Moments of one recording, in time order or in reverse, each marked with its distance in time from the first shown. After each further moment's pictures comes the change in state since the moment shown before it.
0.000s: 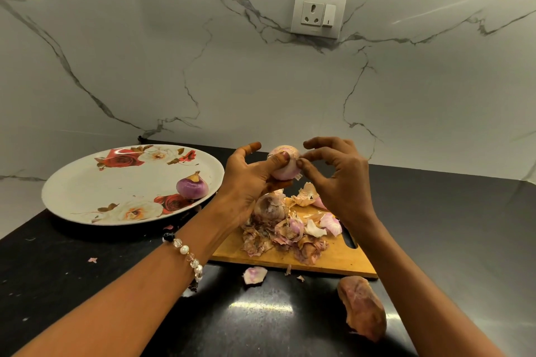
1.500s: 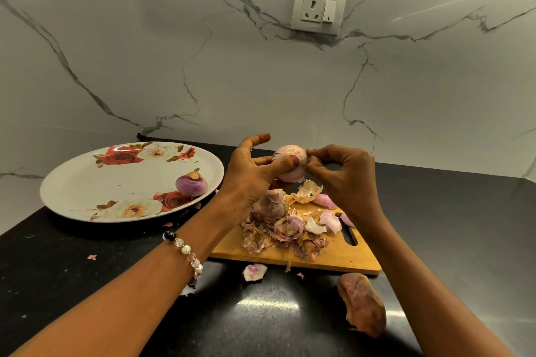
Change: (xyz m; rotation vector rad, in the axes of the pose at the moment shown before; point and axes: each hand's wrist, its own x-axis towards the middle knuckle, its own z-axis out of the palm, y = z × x) left_hand 0.001 -0.002 -0.001 0.150 -0.094 0.111; right_hand 0.000 -0.001 -0.010 0.122 -0.030 0.090
